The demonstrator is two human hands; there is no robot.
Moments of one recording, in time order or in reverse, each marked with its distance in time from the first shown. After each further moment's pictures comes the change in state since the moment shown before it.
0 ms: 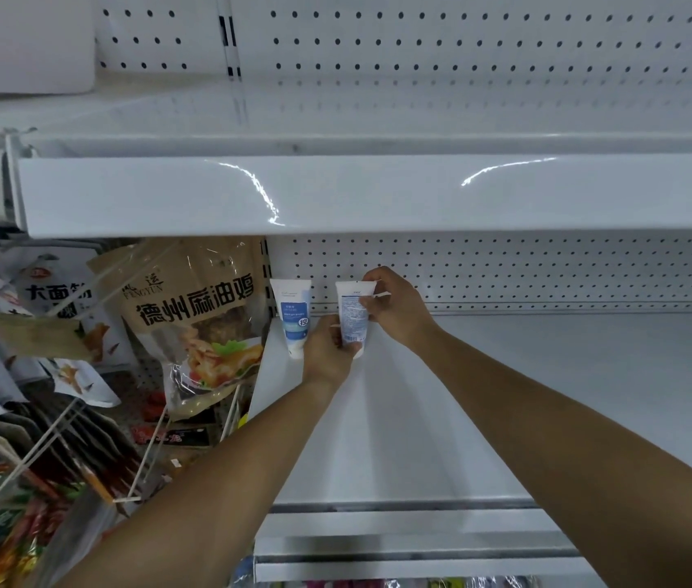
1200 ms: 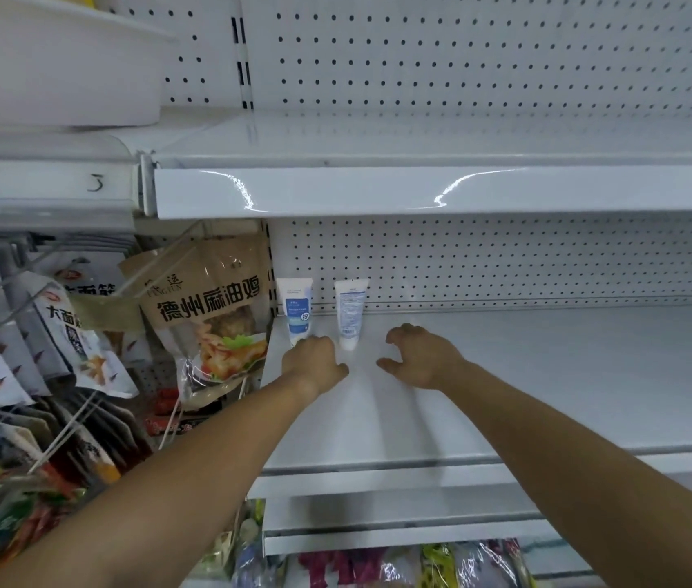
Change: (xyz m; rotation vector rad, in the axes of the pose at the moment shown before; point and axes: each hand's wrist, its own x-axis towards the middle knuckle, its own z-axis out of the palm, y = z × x) left_hand -0.044 0.010 -0.053 0.930 -0.229 0.204; right_hand -0.104 -0.005 -0.033 -0.884 -0.296 0.043
